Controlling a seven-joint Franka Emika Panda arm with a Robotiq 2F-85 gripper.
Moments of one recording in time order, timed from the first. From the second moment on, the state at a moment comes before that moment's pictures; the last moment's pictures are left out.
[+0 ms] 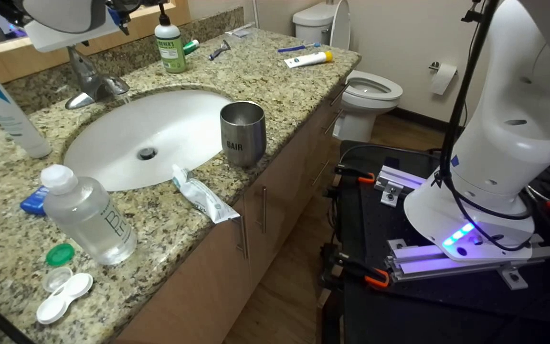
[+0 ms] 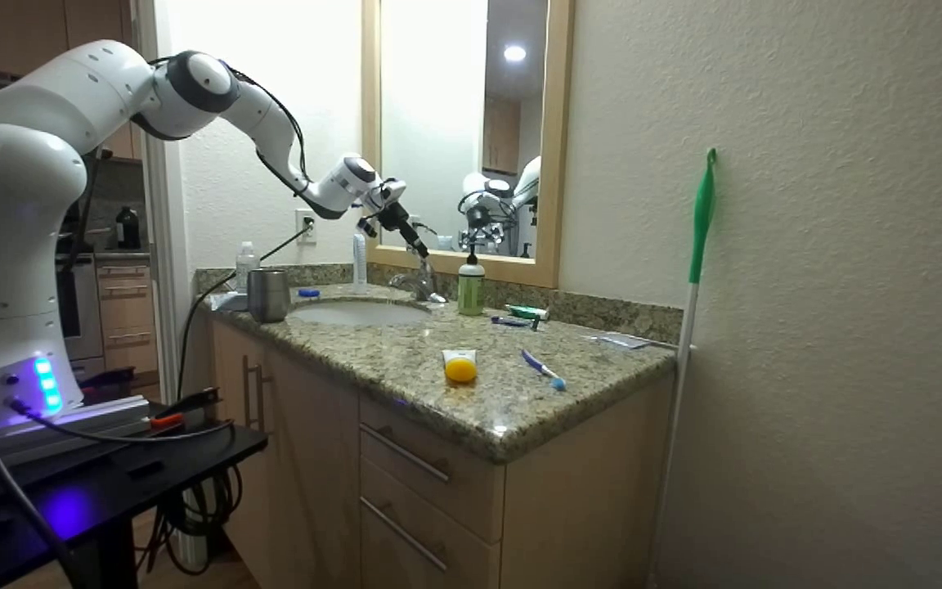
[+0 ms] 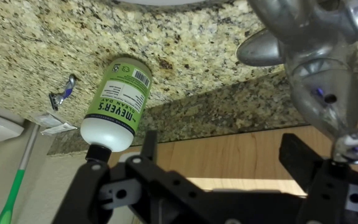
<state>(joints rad) 0.18 0.79 -0.41 -1.31 -0.57 2.28 1.23</state>
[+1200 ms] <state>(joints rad) 0.11 0.74 -0.30 -1.35 -0.57 2.18 0.83</state>
